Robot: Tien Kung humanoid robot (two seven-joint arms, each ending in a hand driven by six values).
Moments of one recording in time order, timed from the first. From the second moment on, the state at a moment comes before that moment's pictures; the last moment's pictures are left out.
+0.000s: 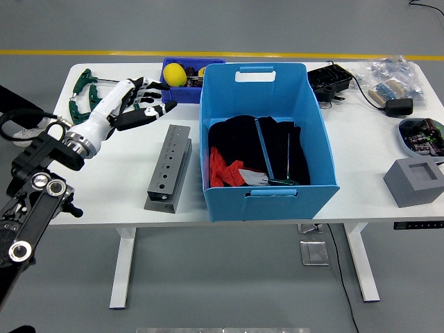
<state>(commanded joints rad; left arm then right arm) -0.28 0.12 -1.42 -1.38 1.51 -0.06 0.06 0.08 -0.18 0.90 0.18 -1.10 -0.04 -0.09</state>
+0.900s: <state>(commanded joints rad) -0.02 0.05 -1.53 -1.39 1.44 0.05 -0.10 0.10 -0.17 0.91 0.18 -1.13 -0.05 -0.11</state>
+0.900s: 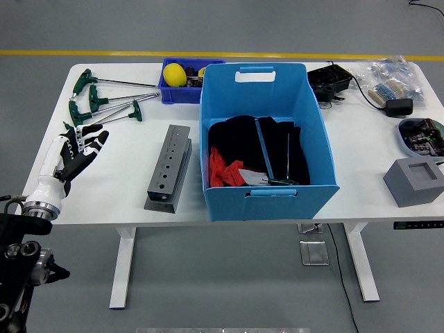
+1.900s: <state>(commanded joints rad) -0.04 0.04 -1.57 -1.42 1.46 0.04 -0.11 0.12 -0.18 0.87 0.18 -1.07 -0.06 -0.09</state>
